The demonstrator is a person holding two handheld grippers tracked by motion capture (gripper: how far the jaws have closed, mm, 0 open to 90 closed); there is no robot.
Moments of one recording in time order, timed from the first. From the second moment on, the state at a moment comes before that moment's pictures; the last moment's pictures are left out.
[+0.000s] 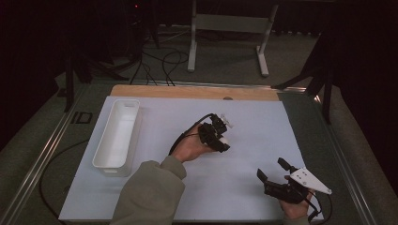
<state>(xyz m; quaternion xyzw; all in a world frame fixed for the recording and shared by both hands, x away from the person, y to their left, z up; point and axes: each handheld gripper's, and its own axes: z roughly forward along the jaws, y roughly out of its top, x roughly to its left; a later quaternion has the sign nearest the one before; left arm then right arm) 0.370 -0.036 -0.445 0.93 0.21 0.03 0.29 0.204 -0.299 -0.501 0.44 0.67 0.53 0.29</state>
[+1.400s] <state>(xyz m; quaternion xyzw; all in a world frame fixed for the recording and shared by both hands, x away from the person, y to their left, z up) 0.373 0.000 -0.426 0.92 0.25 0.05 0.31 0.205 -0.298 -0.502 0.43 0.67 0.53 0.29</state>
